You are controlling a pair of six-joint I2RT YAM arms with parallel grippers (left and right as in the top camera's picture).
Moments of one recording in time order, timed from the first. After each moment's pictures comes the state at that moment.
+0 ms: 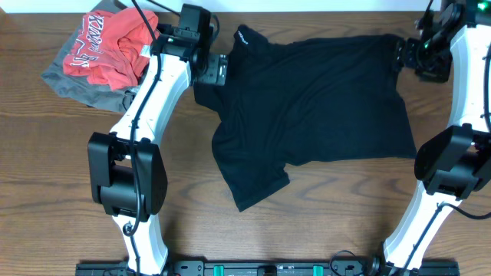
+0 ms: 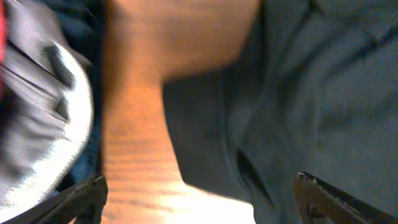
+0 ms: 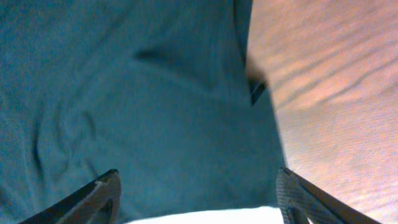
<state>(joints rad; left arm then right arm) -0.23 2.02 1.75 -0.86 -0.06 -0.07 -0.21 2.20 2.25 -1.46 -0.12 0.07</state>
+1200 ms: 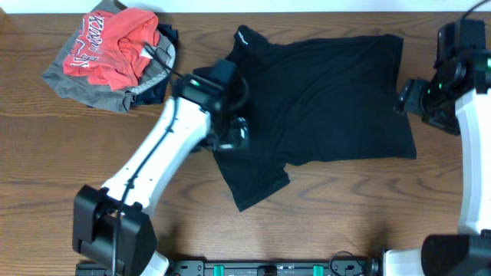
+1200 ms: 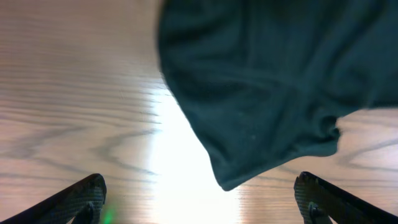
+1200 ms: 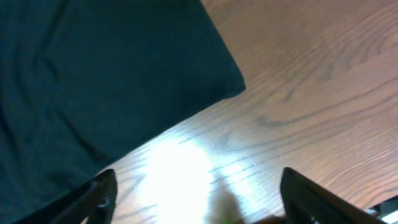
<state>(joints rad) -0.48 1.71 1.42 -1.25 0.06 -0.52 -0.11 1.58 1.66 -1.42 0.15 0.37</state>
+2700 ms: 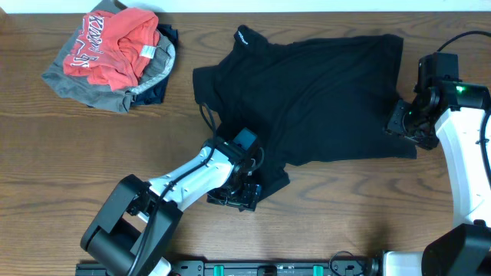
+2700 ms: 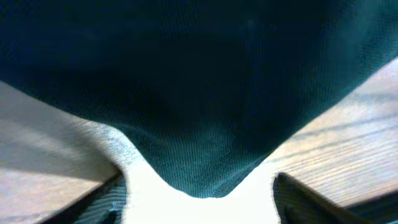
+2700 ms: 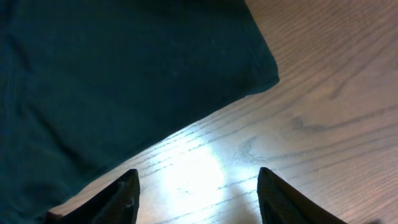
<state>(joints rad) -0.66 1.71 0.91 -0.87 0.29 -0.38 -0.12 1.55 1.34 -1.16 0.08 0.37</state>
